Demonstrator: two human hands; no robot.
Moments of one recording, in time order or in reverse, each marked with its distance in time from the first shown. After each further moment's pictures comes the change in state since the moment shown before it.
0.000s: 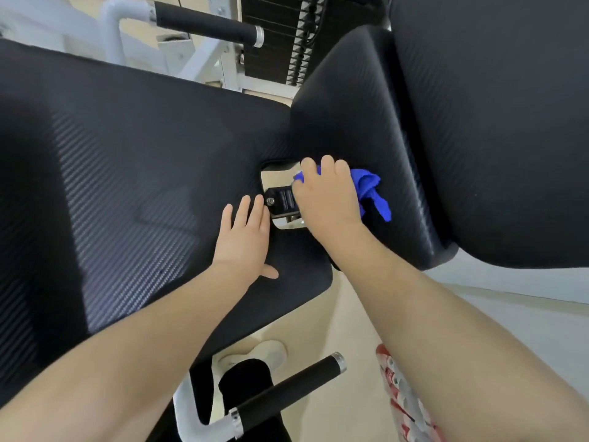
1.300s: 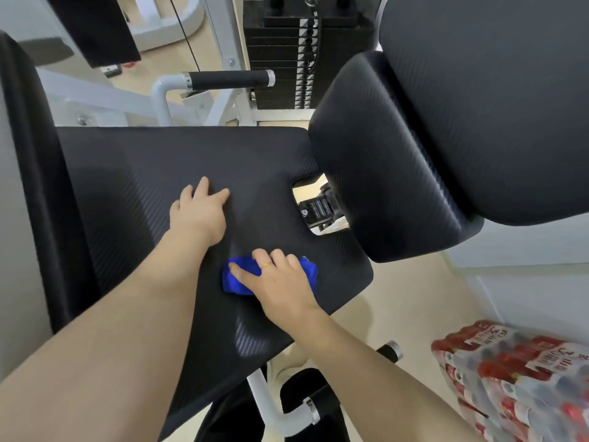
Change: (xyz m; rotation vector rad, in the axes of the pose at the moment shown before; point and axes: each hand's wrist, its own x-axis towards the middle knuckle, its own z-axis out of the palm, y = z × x) left_hand -0.023 -0.128 -0.061 -0.272 0.072 -0.255; right_hand -0.050 -0.154 -0.008 0.587 0.160 -0.069
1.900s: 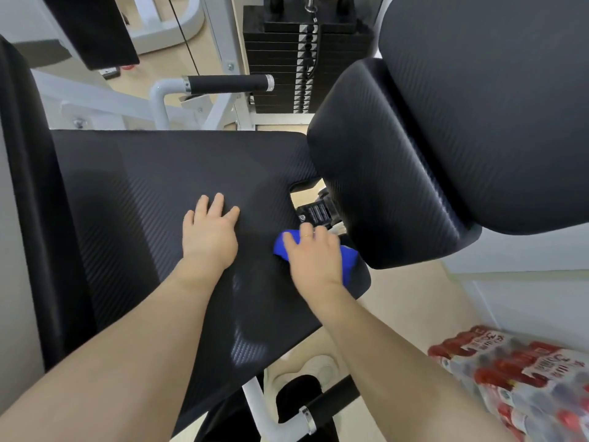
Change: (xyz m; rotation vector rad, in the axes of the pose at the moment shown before) left_hand -0.008 0.011 0.028 0.104 0.068 0.060; right_hand 0.017 0.050 -0.016 -0.245 -0.092 0.369
